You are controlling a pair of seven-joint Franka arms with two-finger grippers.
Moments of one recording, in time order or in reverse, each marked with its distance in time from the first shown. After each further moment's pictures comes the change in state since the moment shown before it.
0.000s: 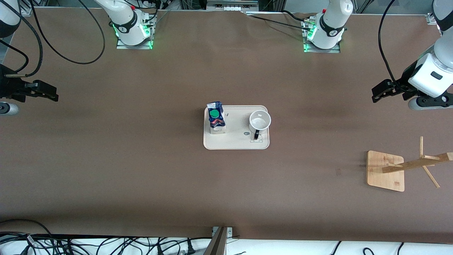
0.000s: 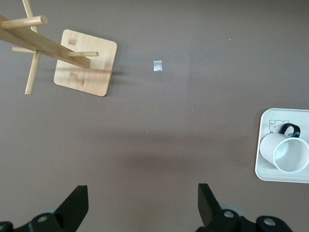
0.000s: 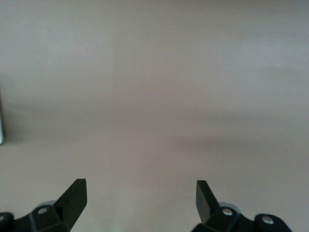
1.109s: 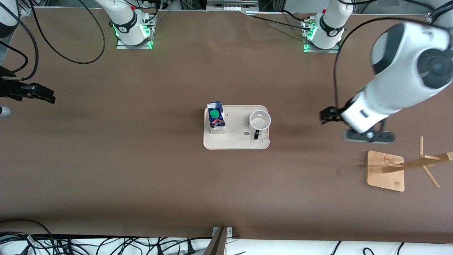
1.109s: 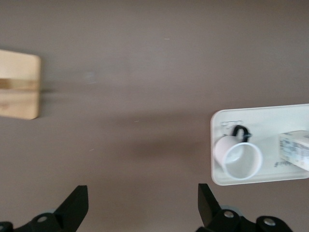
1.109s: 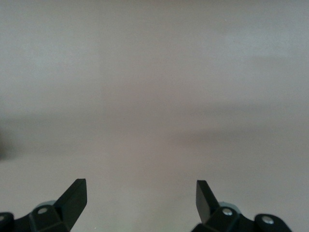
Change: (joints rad) left arm -0.130 0.209 0.015 0.177 -0.070 -0.002 -0.031; right arm -0.005 0.000 0.007 0.000 -0.058 0.004 0.098
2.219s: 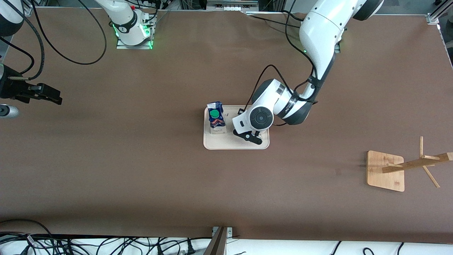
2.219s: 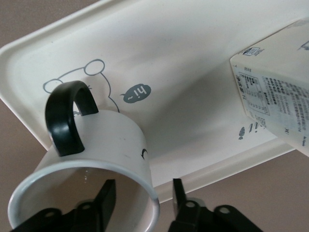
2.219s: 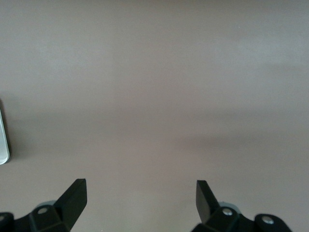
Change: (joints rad) left arm -0.327 0.543 -0.136 0.069 -0.080 0.203 -0.010; right arm -0.082 0.000 0.114 -0.001 0.009 0.021 0.009
